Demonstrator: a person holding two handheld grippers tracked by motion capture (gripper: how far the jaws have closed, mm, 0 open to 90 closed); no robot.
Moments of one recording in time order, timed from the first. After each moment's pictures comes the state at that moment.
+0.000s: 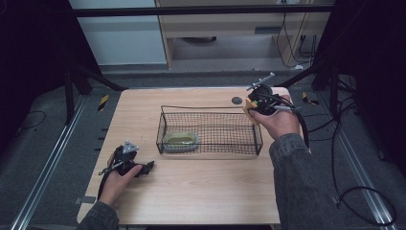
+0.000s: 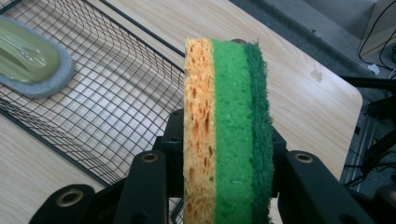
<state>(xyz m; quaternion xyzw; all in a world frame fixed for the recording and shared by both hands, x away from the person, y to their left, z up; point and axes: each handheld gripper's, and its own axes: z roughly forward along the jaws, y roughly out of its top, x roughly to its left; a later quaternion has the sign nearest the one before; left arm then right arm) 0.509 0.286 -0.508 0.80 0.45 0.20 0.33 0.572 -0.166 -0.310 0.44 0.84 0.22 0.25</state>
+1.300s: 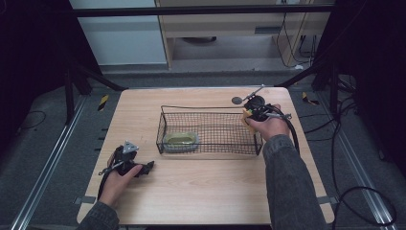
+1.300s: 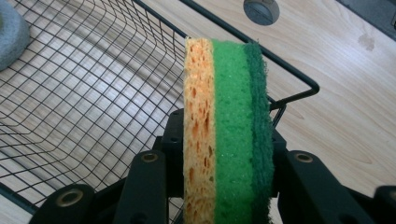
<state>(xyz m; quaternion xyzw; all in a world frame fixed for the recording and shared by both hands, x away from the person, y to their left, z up) 0.509 0.286 -0.508 0.80 0.45 0.20 0.33 0.608 -0.170 -0.380 0.45 0.85 0.19 0.20</state>
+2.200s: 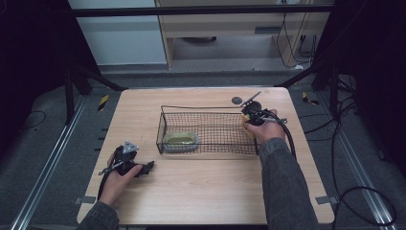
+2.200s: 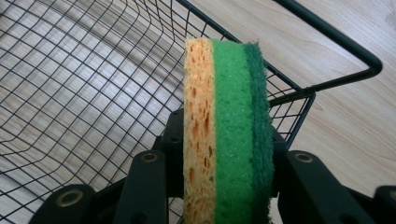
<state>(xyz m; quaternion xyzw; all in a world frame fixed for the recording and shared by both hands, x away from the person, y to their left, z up) 0.509 0.286 -0.508 0.80 0.45 0.20 0.33 0.615 -0.166 -0.409 0.46 0.85 0.17 0.19</state>
